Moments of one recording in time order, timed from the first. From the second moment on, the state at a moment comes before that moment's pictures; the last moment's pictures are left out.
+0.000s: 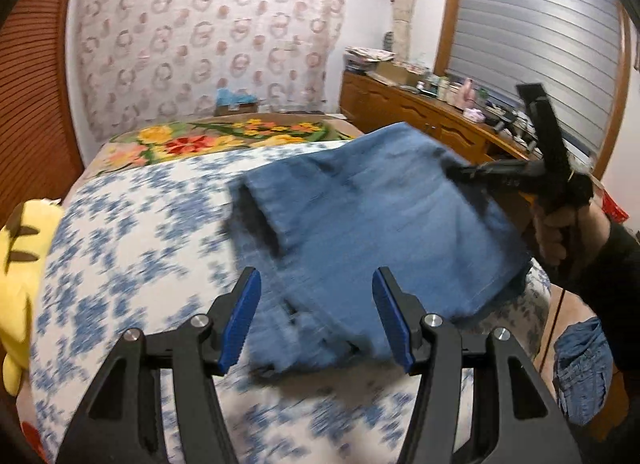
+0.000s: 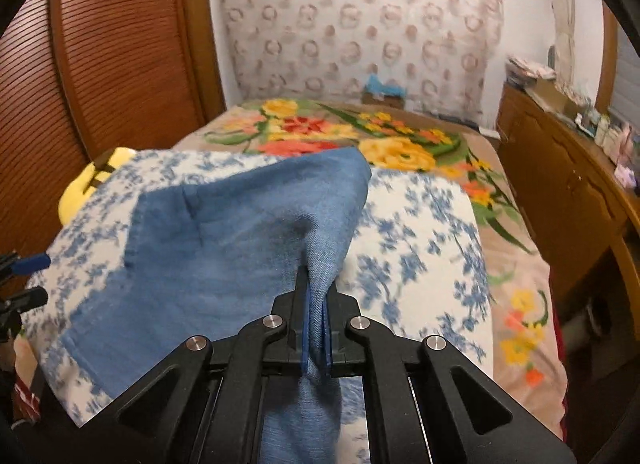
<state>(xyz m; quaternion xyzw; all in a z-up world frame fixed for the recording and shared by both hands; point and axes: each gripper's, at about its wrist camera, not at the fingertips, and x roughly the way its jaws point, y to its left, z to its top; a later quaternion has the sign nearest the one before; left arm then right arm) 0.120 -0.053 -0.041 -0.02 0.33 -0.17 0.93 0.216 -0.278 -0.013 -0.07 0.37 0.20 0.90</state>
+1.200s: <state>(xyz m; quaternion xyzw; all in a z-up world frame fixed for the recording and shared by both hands) 0.130 -0.129 -0.090 0.03 0.36 -0.18 0.91 0.152 -0.328 -0.080 0.01 0.42 0.21 0.88</state>
